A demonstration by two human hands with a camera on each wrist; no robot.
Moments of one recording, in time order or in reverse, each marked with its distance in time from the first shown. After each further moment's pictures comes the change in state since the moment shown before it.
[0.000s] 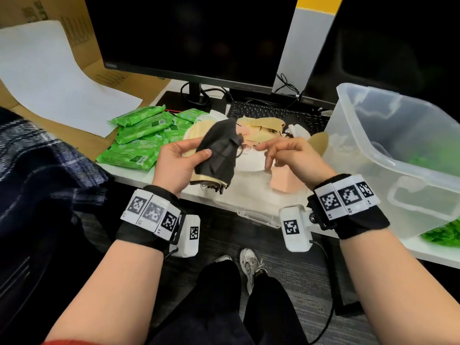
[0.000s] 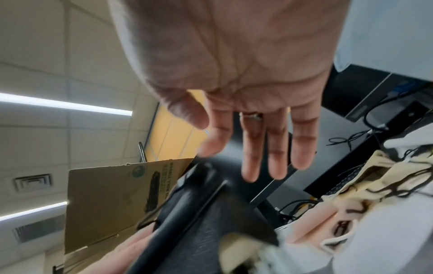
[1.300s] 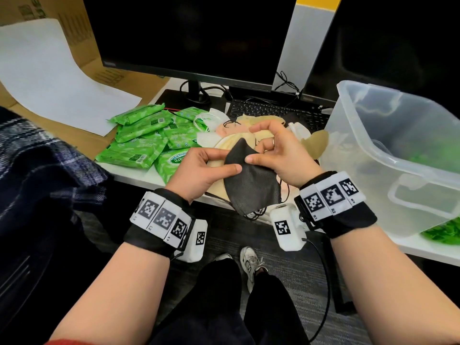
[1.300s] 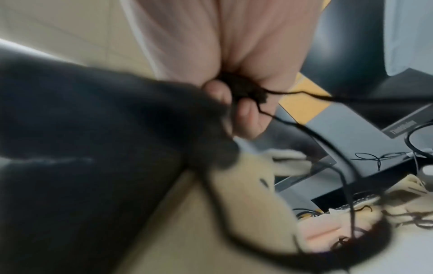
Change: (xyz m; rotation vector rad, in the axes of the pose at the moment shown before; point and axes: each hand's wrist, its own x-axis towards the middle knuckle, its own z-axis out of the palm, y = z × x) left_hand -0.019 0.005 0.016 0.028 -0.362 0.010; right_hand 0.004 -0.005 0.015 -0.035 -0.042 -0.106
